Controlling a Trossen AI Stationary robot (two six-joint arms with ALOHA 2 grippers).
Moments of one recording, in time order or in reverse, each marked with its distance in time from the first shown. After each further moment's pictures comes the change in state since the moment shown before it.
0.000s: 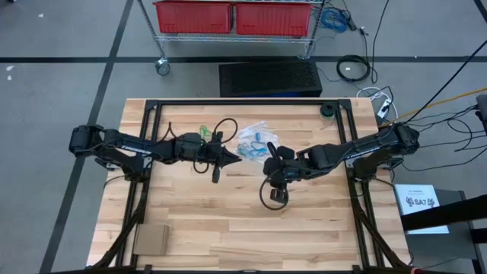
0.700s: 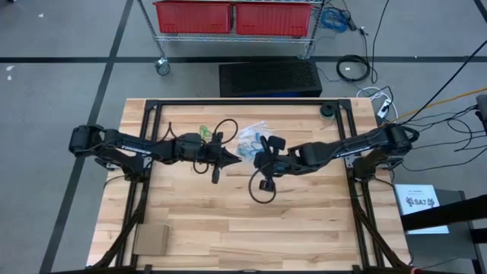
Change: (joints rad) left arm -0.002 0.000 0.000 -0.005 0.009 0.000; right arm -0.058 0.067 0.031 0.122 0.220 -0.213
